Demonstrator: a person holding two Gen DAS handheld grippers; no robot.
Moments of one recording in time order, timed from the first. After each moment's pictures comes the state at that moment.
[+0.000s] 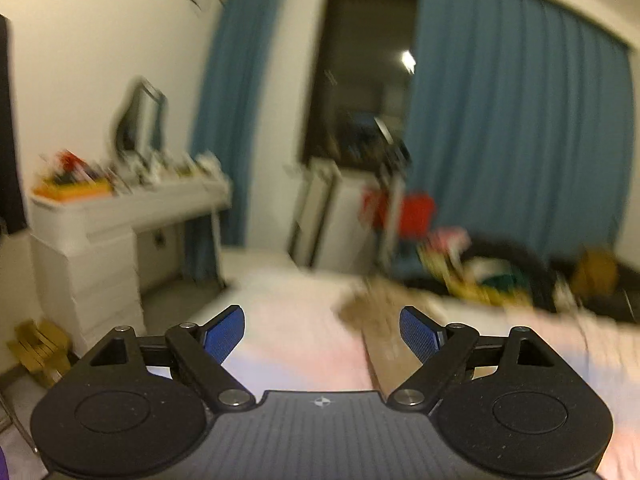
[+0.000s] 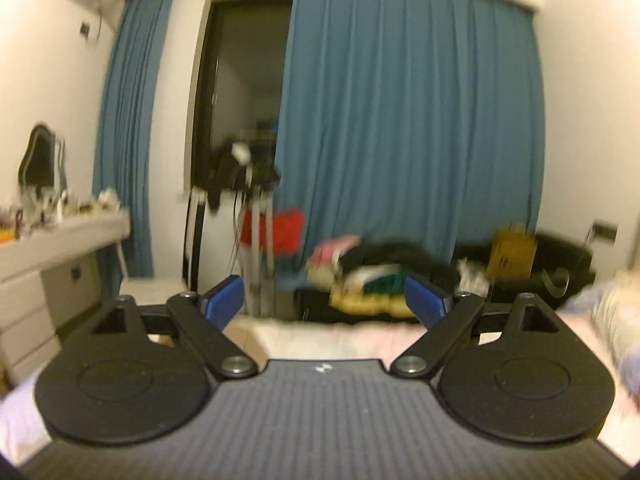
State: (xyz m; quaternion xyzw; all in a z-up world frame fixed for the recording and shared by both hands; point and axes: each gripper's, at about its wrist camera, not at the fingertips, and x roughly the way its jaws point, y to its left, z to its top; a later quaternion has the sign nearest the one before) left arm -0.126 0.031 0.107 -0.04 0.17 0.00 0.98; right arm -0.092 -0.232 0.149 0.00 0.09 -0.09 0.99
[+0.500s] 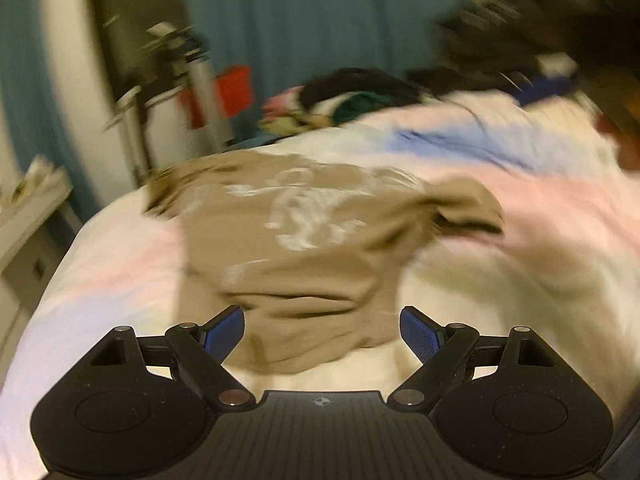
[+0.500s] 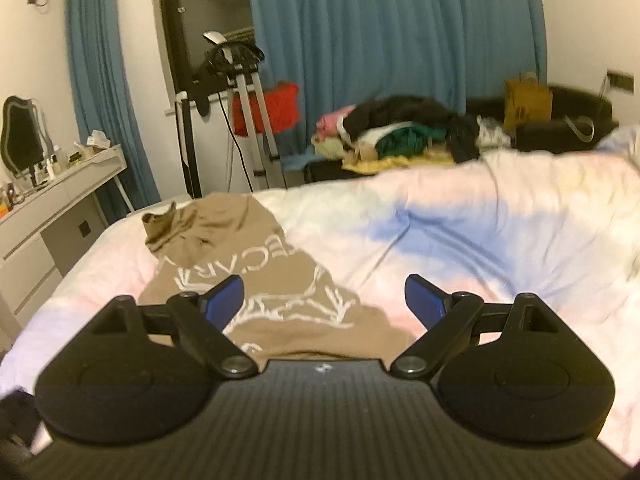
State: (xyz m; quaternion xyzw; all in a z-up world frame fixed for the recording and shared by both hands) left arm -0.084 -0.126 -0.080 0.22 0.27 -0.21 0.92; right arm -0.018 -0.254 -0.008 0.12 0.22 -0.08 0.96
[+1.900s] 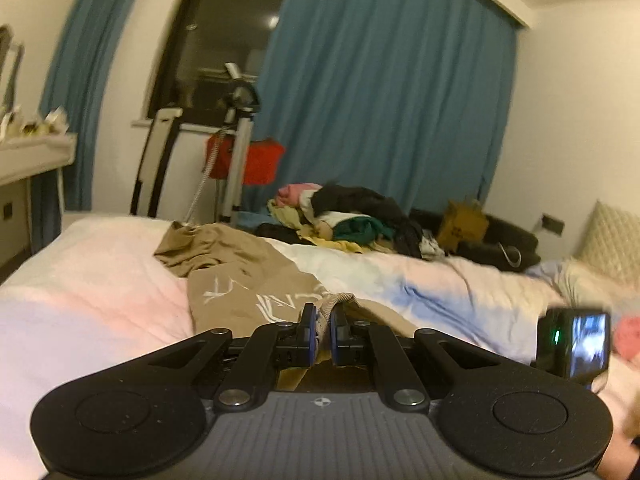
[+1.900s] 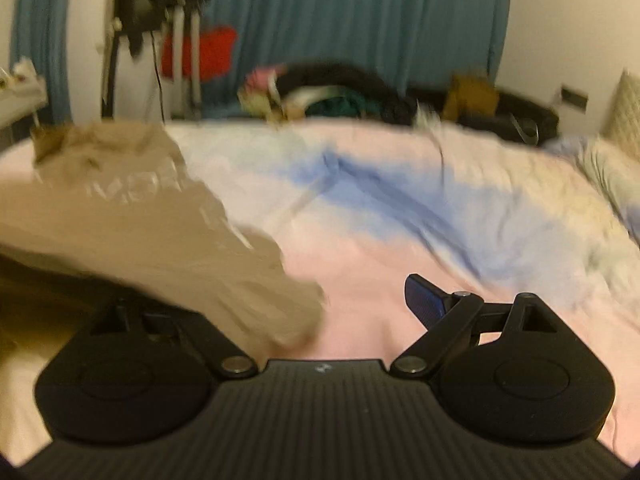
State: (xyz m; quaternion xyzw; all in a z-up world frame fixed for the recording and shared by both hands) left arm -0.035 0.000 -0.008 -0.07 0.18 -0.22 0.96; right arm 0.035 -0.264 -0.085 0.03 0.30 -0.20 0.93
